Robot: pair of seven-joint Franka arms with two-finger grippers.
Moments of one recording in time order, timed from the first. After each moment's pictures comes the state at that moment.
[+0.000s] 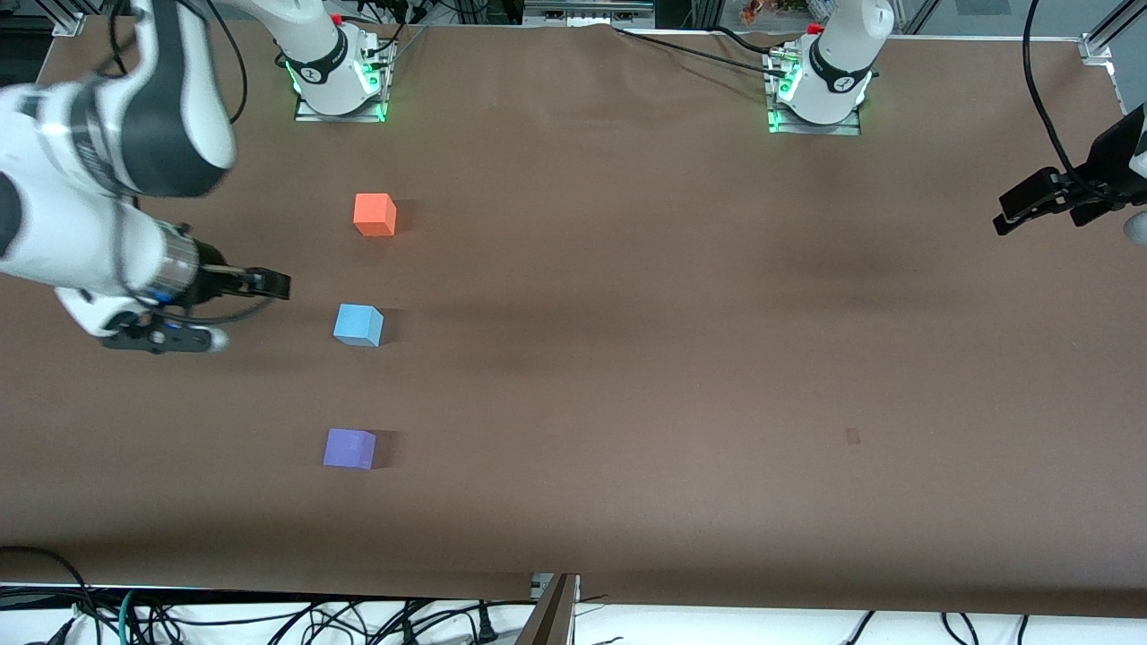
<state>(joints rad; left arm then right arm) 0.00 -0.02 0.03 -1.62 -0.01 1.59 -0.13 0.41 0.28 -0.35 -1.49 0.17 1.60 0.08</state>
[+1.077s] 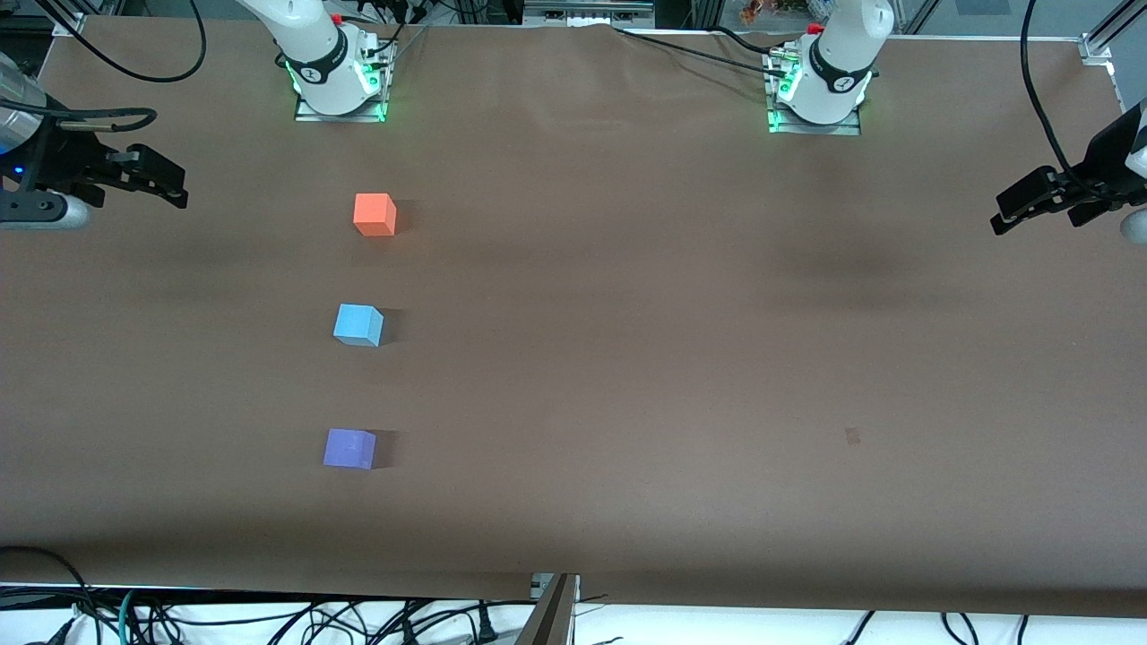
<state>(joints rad) 0.00 -0.02 0.03 -1.61 -0.01 1.59 -0.13 0.12 0.04 -0.02 -1.50 -0.04 1.44 0.07</state>
